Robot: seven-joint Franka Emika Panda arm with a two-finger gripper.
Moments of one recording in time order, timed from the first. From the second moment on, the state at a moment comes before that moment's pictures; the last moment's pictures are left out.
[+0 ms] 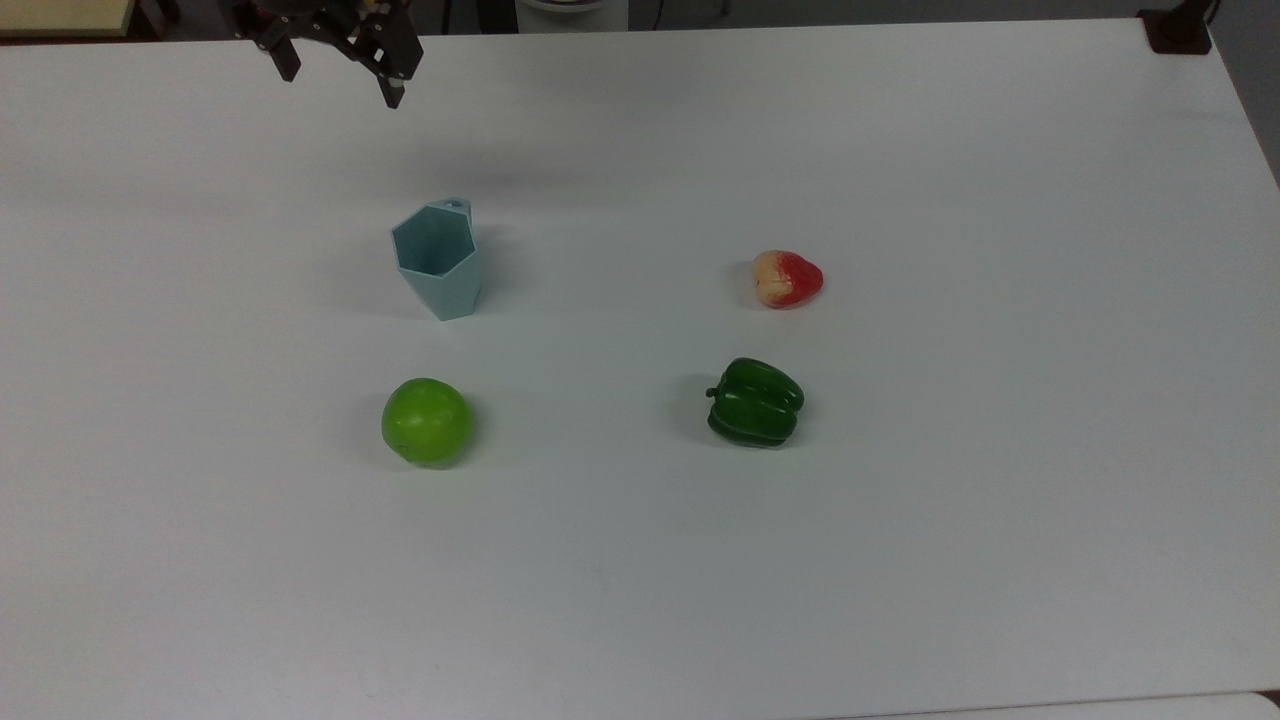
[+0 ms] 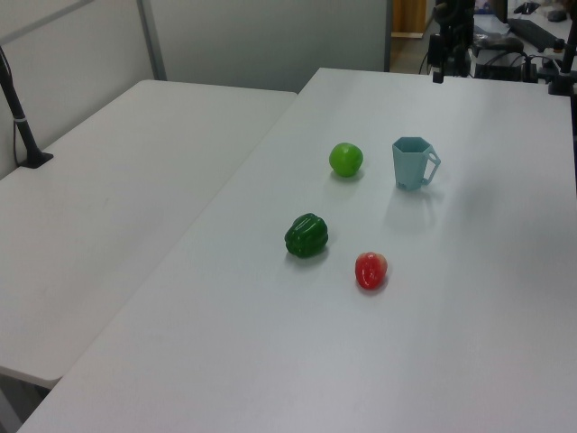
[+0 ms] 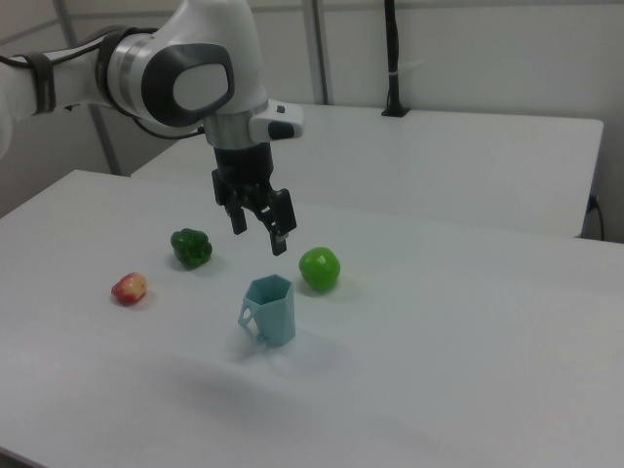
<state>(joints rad) 0.06 0.09 -0.26 -1.67 0.01 1.74 0.03</state>
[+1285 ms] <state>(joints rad) 0.06 0.13 -0.25 -1.60 0.04 1.74 -0.06</state>
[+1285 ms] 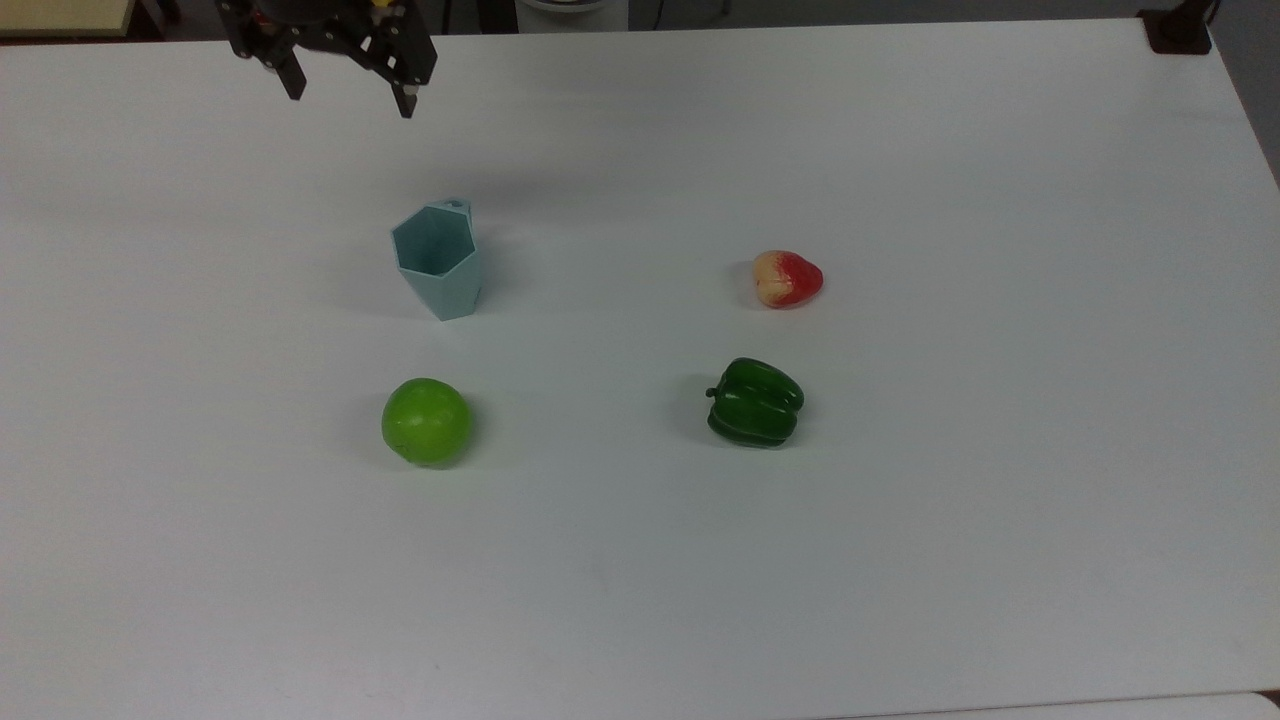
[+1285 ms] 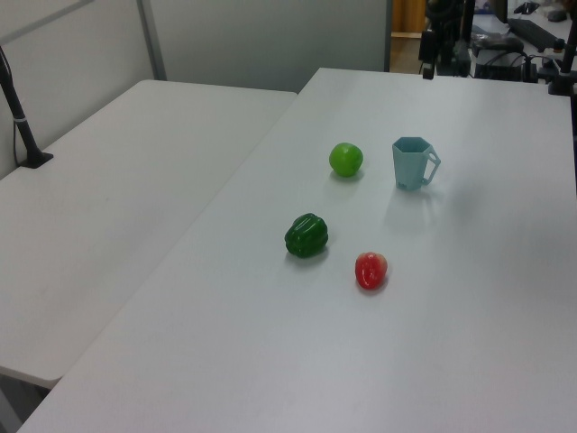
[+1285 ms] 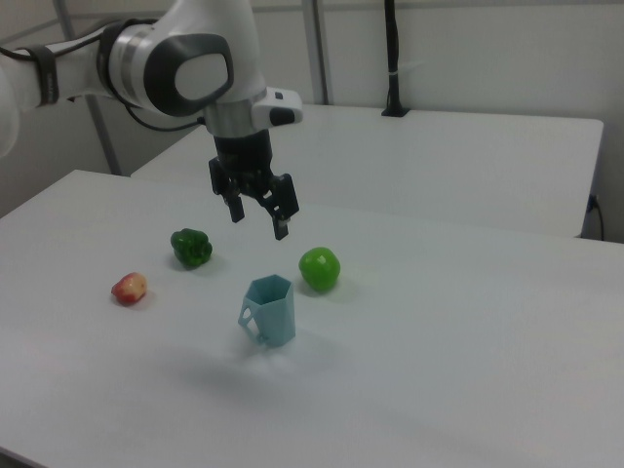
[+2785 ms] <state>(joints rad) 0.12 0.18 -0.25 -1.88 0.04 1.89 -0.06</state>
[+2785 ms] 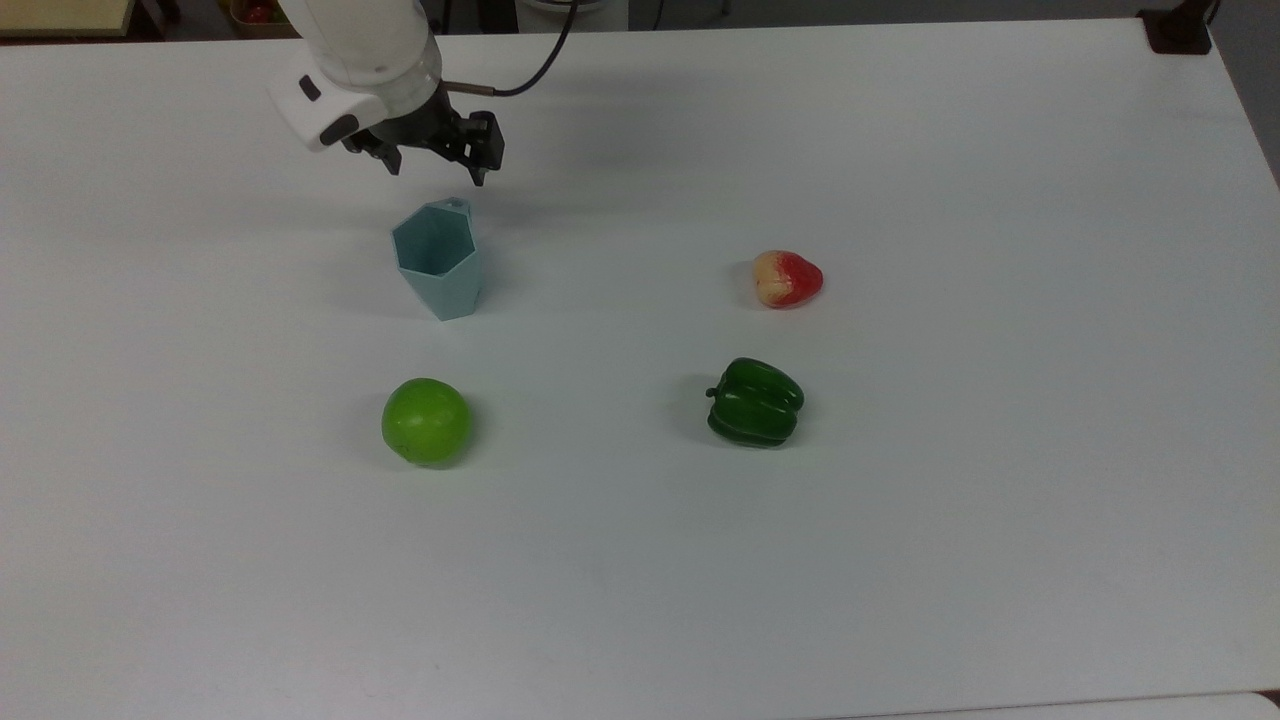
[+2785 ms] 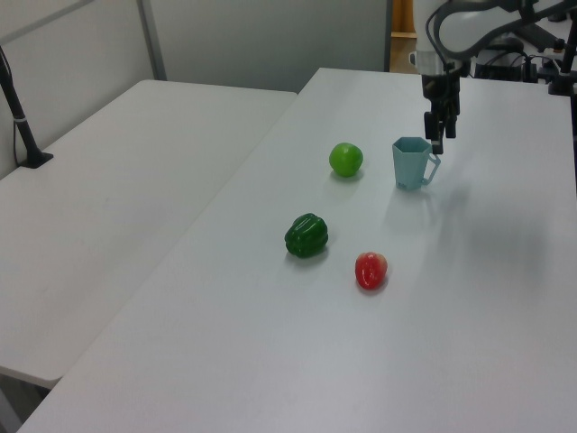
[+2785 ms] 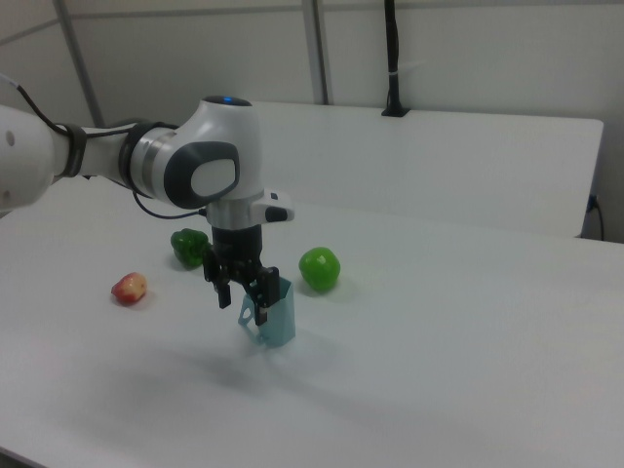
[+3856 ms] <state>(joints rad) 0.17 0.23 -0.25 -1.91 0.03 1.99 0.00</state>
